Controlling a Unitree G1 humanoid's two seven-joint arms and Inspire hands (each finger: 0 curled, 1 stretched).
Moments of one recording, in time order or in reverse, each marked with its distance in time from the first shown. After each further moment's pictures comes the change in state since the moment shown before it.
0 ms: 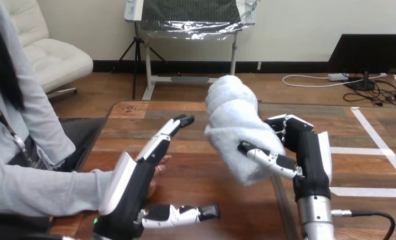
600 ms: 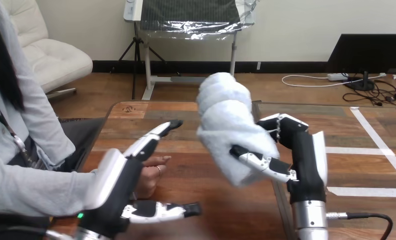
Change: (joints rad) left arm -0.003 0.103 0.017 -0.038 0.040 0.124 0.020; right arm 0.009 -0.004 0.050 -0.001 -0.171 -0.091 -0.185
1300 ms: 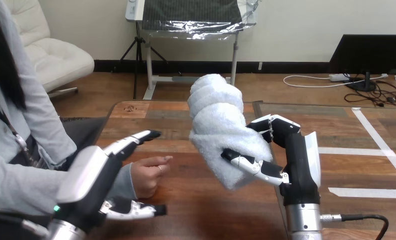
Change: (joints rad) left arm -0.028 0.163 0.008 0.002 0.042 0.114 0.020; right arm 0.000 -0.003 0.051 -0.005 -0.127 -0.020 -0.171
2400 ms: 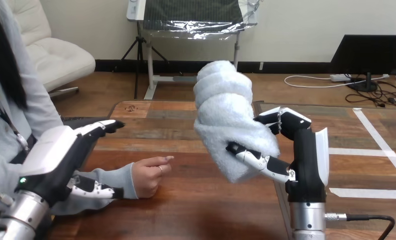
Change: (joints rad) left arm -0.171 0.212 -0.019 0.191 0.019 0.089 -0.010; right arm 0.001 -0.021 0.027 -0.041 -0.053 -0.053 -0.122
